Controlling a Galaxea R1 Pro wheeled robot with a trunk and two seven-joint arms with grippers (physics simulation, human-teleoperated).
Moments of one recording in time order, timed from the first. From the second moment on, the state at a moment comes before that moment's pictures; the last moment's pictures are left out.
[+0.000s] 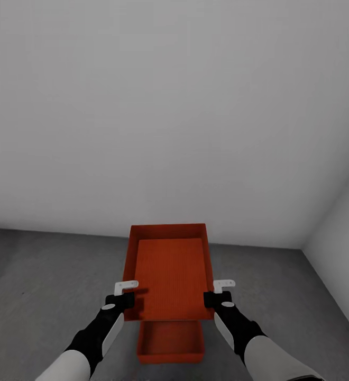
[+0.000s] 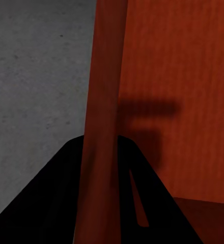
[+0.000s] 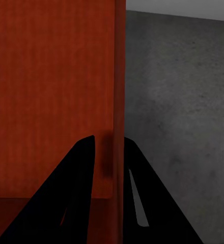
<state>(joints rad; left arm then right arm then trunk) -0.56 -0.07 -0.12 -0.58 0.17 0.16 0.22 -0.67 0.13 0.10 -0.36 -0.02 0.07 -0.18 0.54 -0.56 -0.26</state>
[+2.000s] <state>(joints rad) -0.56 -0.07 -0.12 -0.58 0.17 0.16 0.22 -0.67 0.13 0.10 -0.36 -0.02 0.07 -0.18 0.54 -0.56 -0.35</state>
